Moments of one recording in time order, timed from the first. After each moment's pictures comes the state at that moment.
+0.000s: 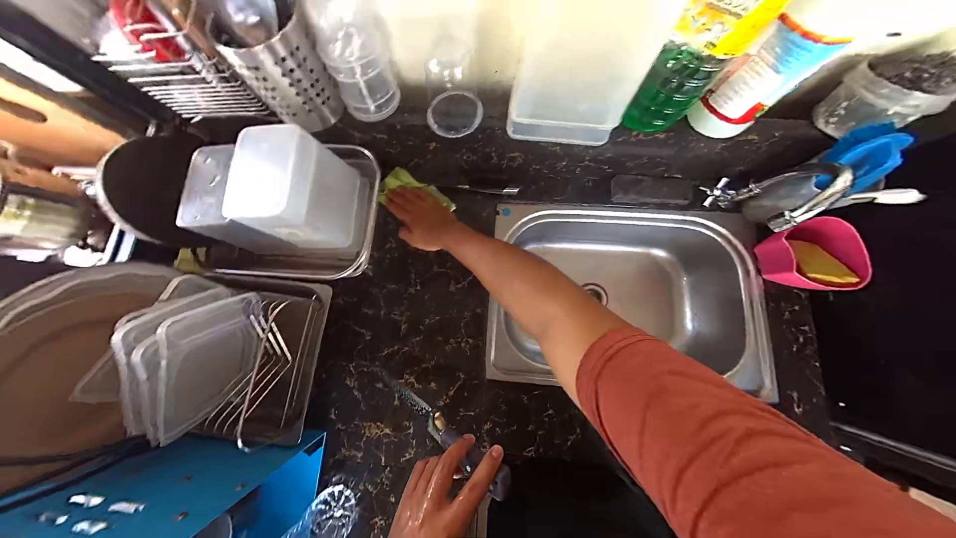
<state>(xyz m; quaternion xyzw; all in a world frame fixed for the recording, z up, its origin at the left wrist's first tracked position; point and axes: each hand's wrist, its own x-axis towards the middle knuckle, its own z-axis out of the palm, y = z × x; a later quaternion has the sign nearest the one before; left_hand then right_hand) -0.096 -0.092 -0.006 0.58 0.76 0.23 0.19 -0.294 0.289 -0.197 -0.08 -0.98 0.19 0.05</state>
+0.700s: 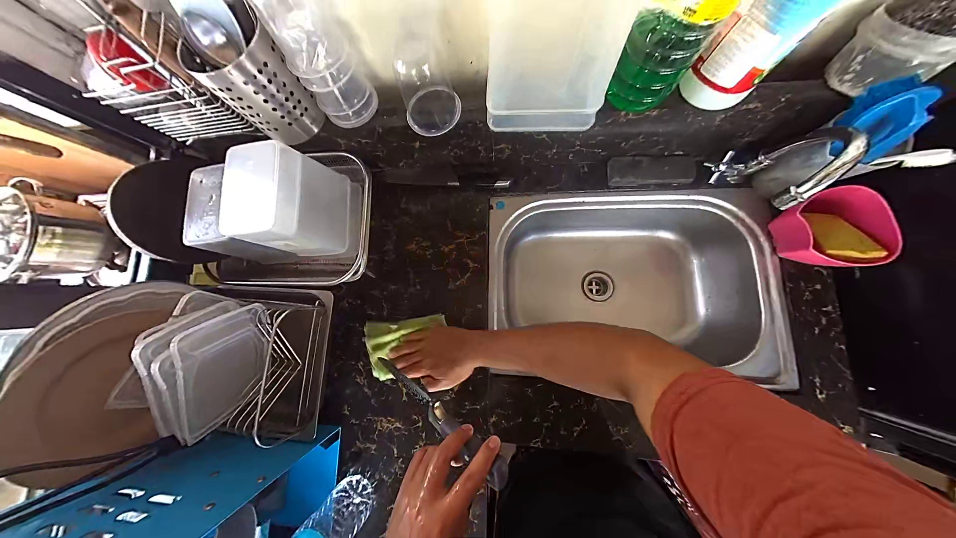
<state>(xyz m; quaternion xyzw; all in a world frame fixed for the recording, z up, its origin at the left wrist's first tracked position) -0.102 -0.080 0.000 0.60 0.75 0.22 0.16 -0.144 0.125 -0.175 0.22 -0.91 0.35 0.01</state>
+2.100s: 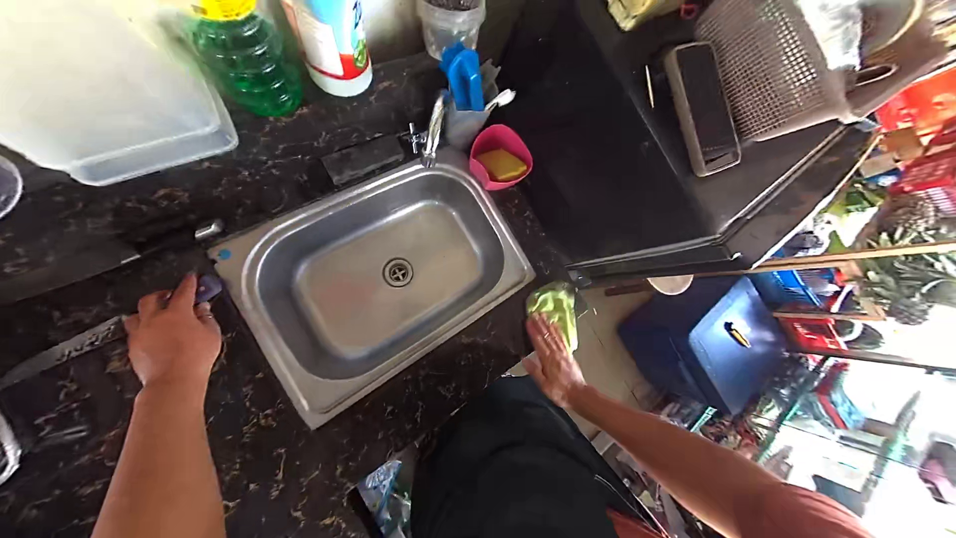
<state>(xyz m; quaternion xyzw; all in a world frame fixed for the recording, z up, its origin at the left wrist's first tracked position) -0.217 0.220 -0.130 0.56 0.82 0.03 0.14 0.394 0.068 -0.160 -0.63 -0.75 0.21 0.03</state>
